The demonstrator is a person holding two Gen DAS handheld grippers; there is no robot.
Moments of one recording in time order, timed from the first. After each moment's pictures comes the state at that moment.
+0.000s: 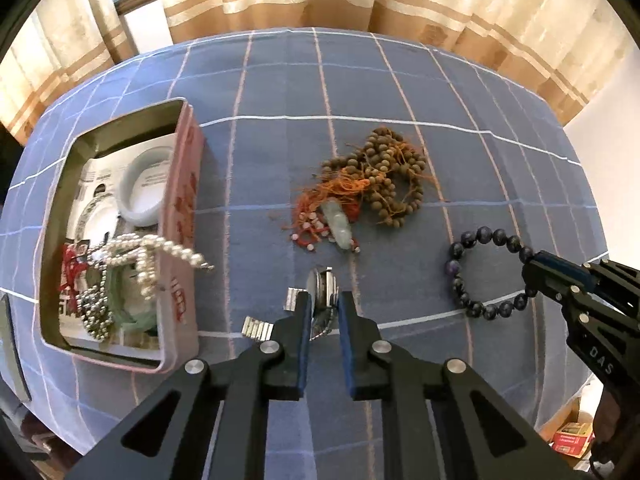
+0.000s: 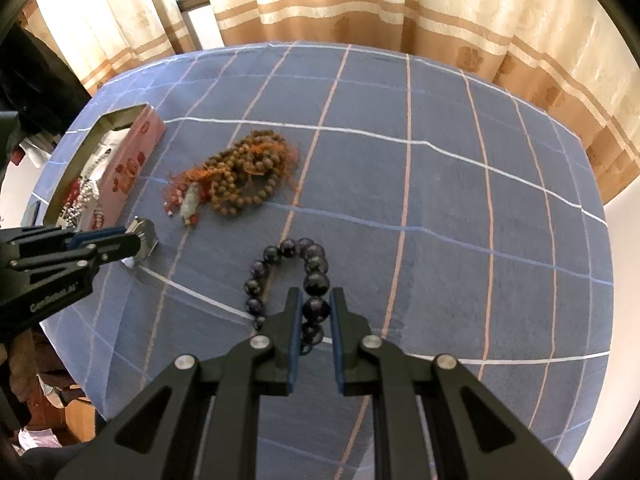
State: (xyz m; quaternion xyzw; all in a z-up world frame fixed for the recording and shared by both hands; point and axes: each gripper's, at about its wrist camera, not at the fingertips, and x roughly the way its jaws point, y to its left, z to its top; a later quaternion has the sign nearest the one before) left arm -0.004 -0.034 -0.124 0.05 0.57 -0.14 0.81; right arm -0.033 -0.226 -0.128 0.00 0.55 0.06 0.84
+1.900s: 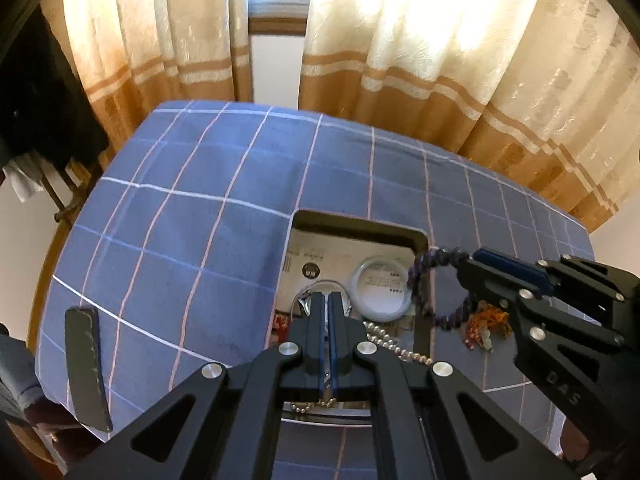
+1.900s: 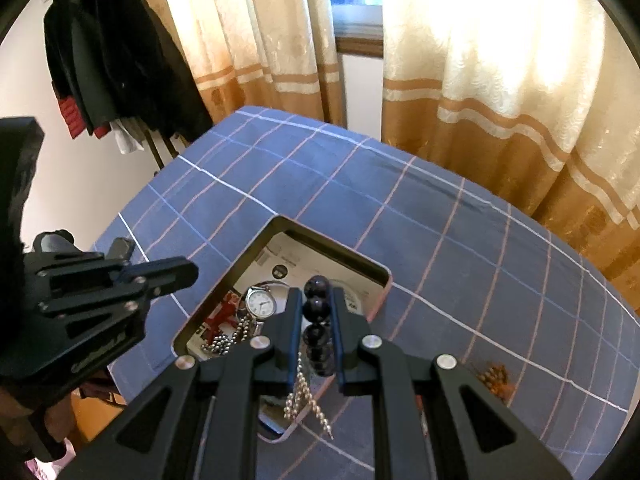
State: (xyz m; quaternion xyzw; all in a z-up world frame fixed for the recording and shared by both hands) left arm 0.063 0.157 -0.050 -0.04 0.51 -0.04 0.86; right arm 0.076 0.004 -0.058 -0.06 0.47 0.23 0.85
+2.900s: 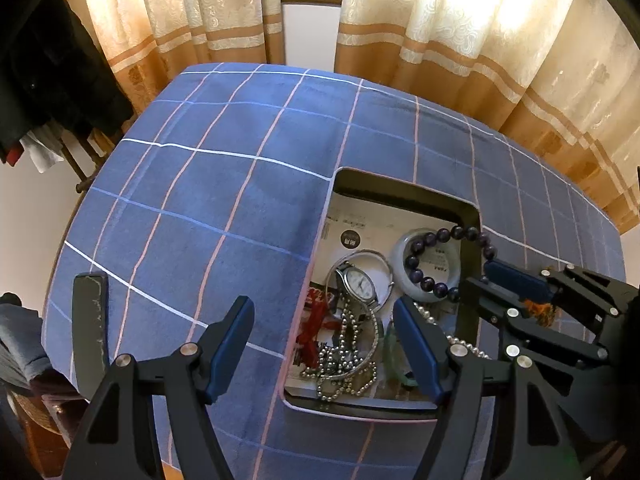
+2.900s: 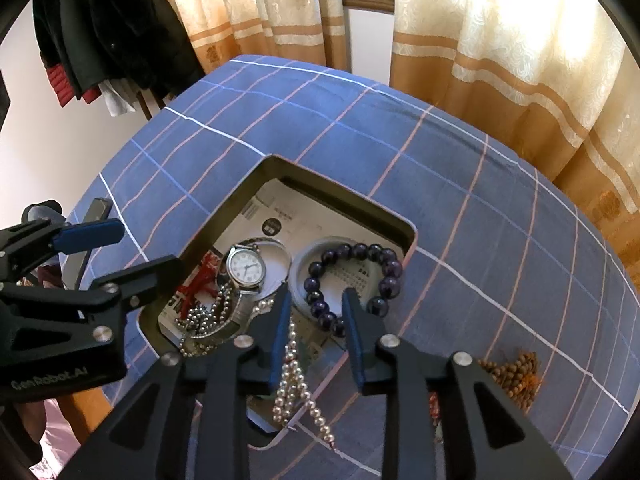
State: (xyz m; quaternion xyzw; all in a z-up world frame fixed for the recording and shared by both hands) left arm 0.062 0.169 -0.078 -0.03 0.54 0.01 0.84; right arm 0.083 0.015 -0.106 -0.09 0.52 0.22 0.82
